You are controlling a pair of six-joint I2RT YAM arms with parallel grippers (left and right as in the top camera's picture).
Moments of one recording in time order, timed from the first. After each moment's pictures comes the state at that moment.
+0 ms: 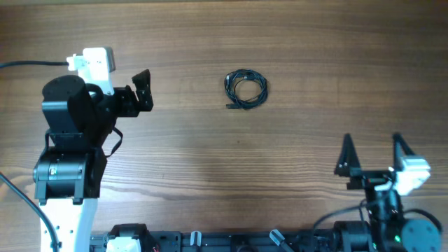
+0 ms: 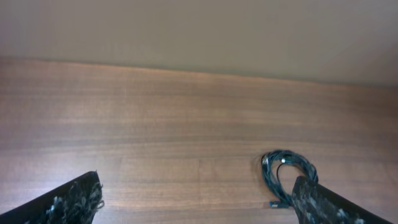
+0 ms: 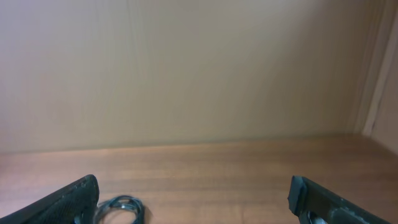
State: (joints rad) left arm 0.00 0.99 1.10 -0.57 0.12 -0.09; right arm 0.01 0.03 0.51 -0.43 -0.01 0.09
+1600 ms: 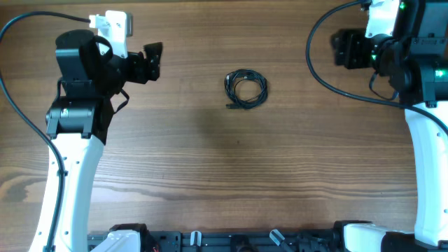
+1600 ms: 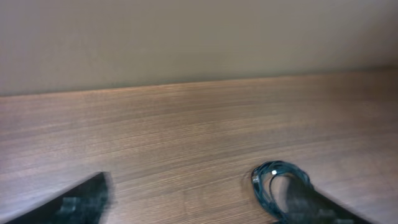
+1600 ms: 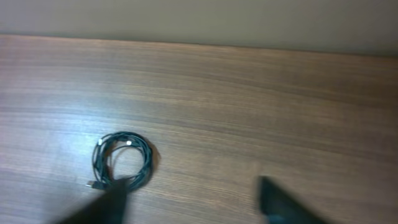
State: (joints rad) left arm 0.00 1.30 1.23 -0.42 0.29 0.01; right arm 0.01 1.46 1.66 -0.93 -0.14 -0.05
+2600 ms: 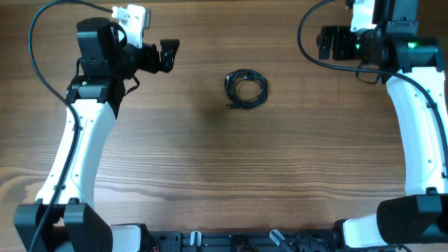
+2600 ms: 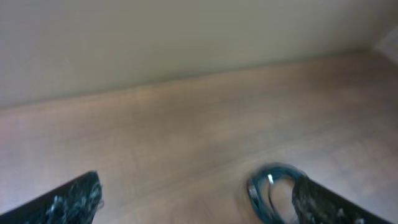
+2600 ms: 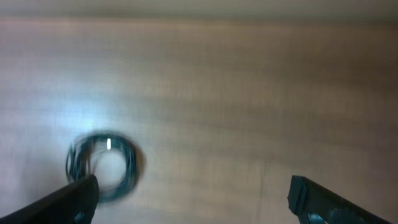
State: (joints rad) left arm 0.00 1.53 1.24 -0.18 0.44 0.07; right arm 0.01 1.64 1.66 -0.83 -0.12 -0.03
